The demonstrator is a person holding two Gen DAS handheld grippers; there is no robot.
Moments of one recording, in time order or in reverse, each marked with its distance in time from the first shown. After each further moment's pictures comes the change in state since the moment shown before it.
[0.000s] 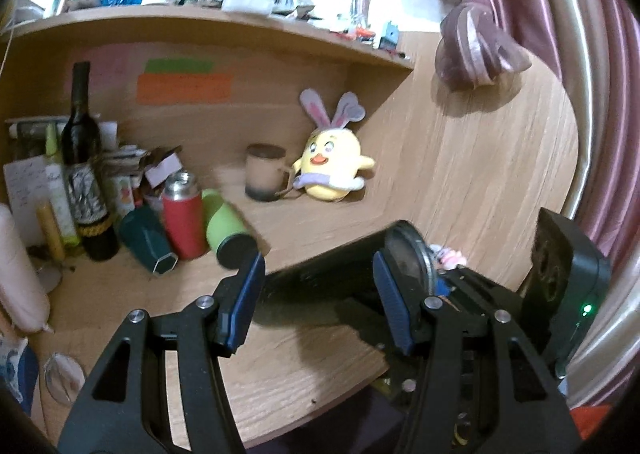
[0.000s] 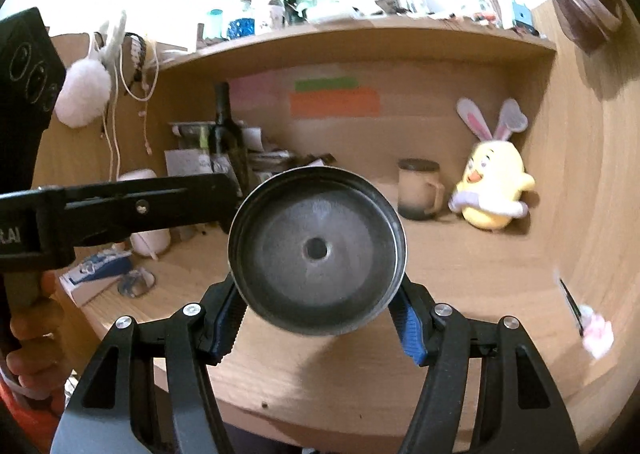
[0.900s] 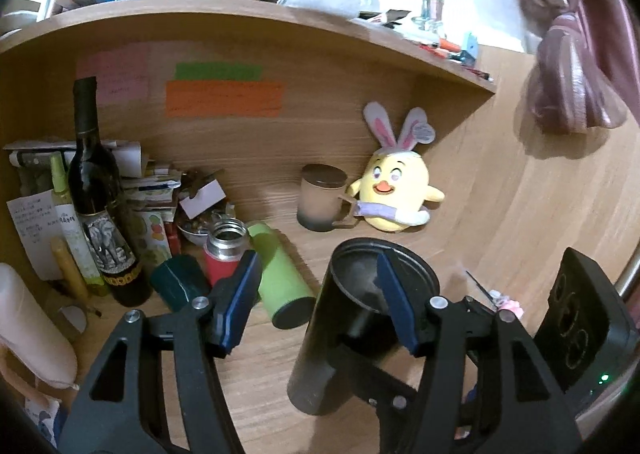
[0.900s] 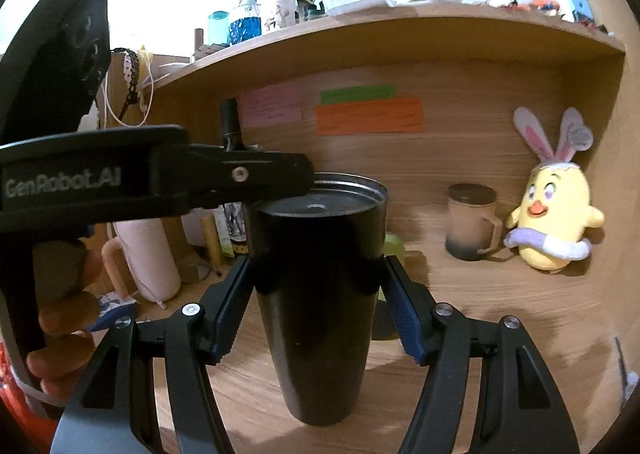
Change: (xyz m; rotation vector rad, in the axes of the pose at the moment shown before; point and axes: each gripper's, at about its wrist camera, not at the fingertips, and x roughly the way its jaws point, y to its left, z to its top) left arm 0.070 0.061 0.075 -0.065 0.049 0.149; right arm 0.088 -0.010 0.050 0.020 -0.006 0.164
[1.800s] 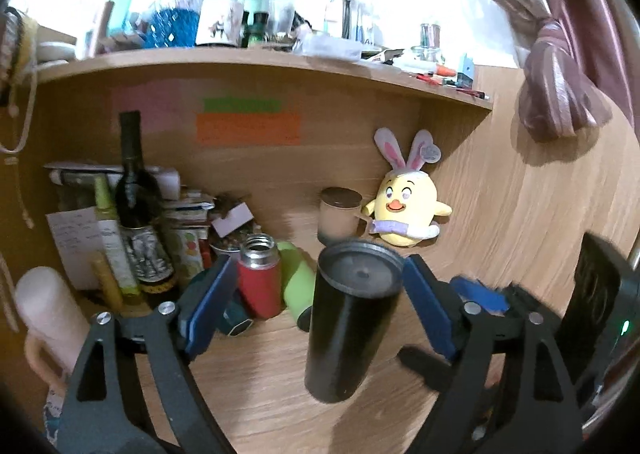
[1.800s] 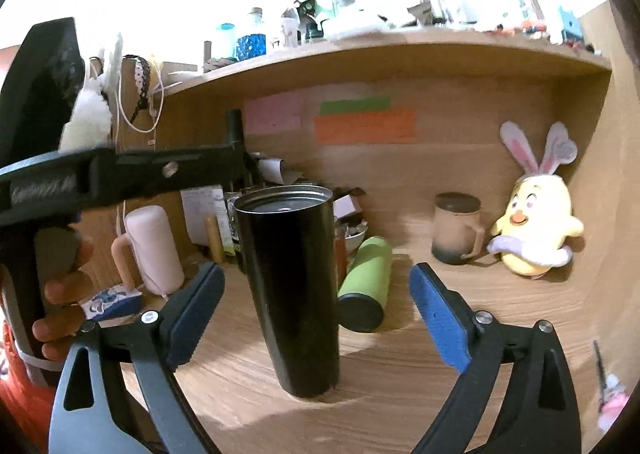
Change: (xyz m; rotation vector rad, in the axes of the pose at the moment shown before) left arm -0.057 -0.007 -0.020 0.044 -0.121 0.084; right arm -0.042 0.001 0.000 -0.048 -0.029 -0.046
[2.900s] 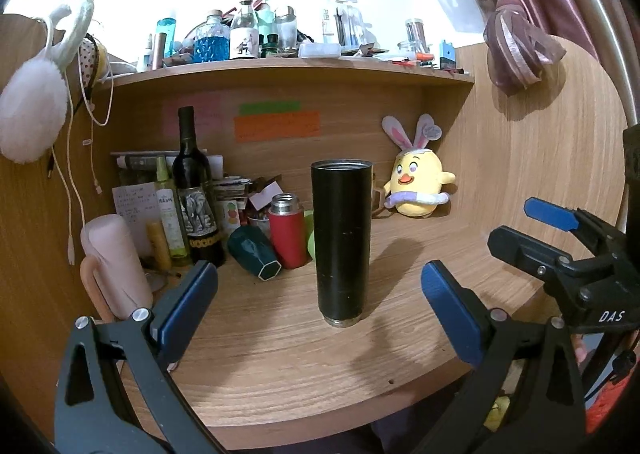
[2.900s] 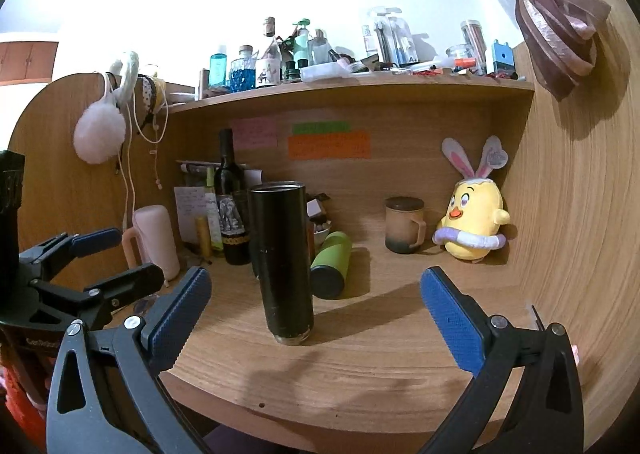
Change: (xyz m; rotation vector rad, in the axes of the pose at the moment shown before) left arm -0.081 -0.038 -0.091 0.075 -0.073 0.141; right arm -0.103 0.011 -0.026 0.016 -0.057 -0.119
